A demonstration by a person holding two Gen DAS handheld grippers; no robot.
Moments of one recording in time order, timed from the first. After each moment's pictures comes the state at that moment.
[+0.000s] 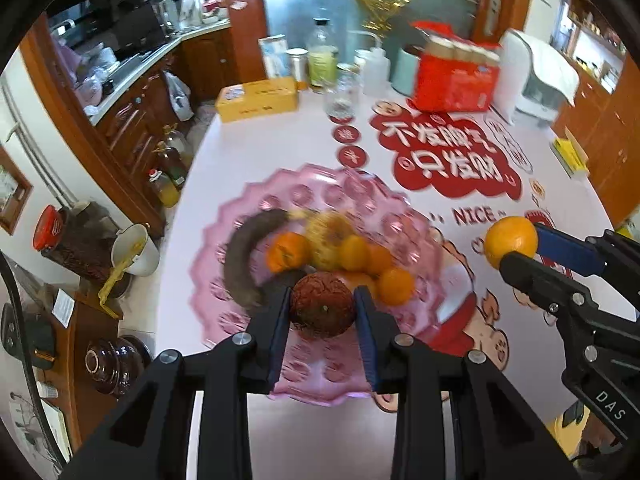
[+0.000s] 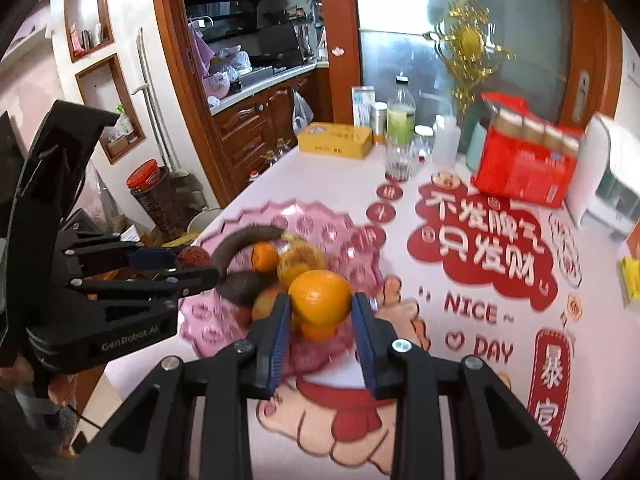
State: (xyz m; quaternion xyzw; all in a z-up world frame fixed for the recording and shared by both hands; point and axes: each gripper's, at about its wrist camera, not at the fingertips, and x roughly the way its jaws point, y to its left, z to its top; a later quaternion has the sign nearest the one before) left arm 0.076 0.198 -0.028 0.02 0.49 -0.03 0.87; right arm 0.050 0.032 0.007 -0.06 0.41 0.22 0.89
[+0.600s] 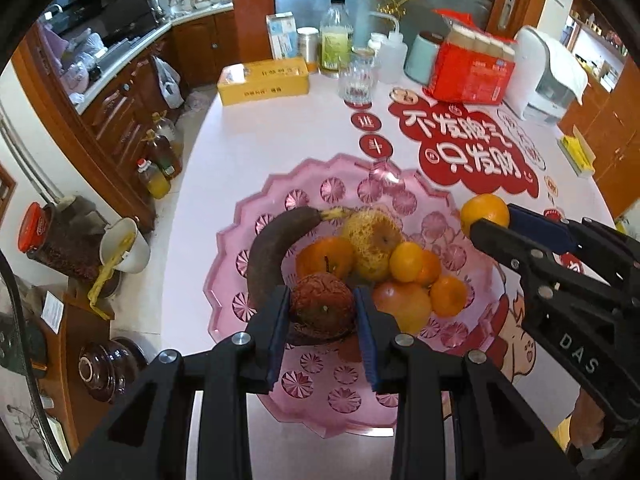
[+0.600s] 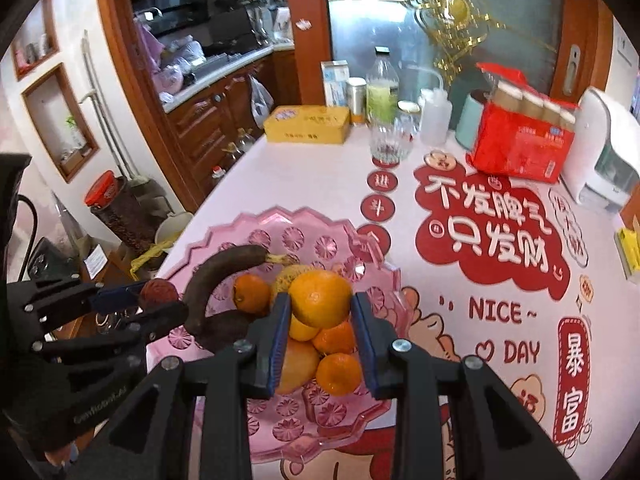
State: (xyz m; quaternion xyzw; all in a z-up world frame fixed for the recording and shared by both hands) left arm 0.119 0.241 -0.071 0.01 0.52 -0.06 0.85; right arm 0.110 0.088 -0.033 -0.03 0.46 0.14 0.88
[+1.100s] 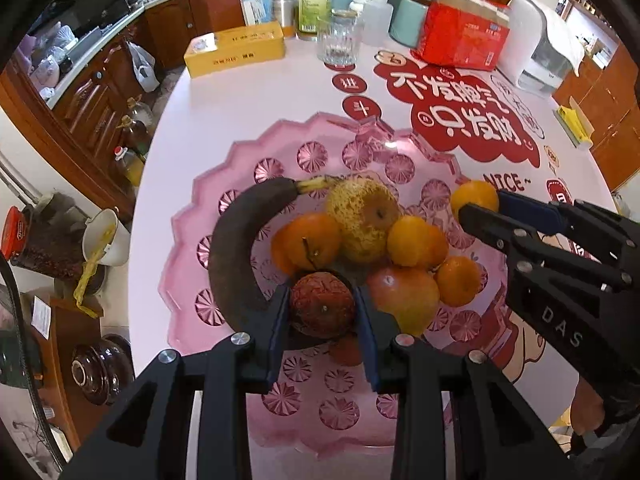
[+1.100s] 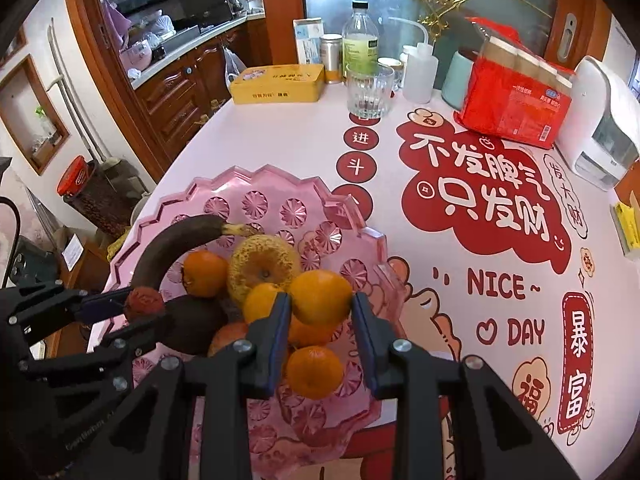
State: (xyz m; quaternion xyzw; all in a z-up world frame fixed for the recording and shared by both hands) left arm 0.141 0.228 -0.115 0.02 0.56 -0.09 0.82; right arm 0.134 0.084 -0.077 -0.04 0.51 0.10 0.86
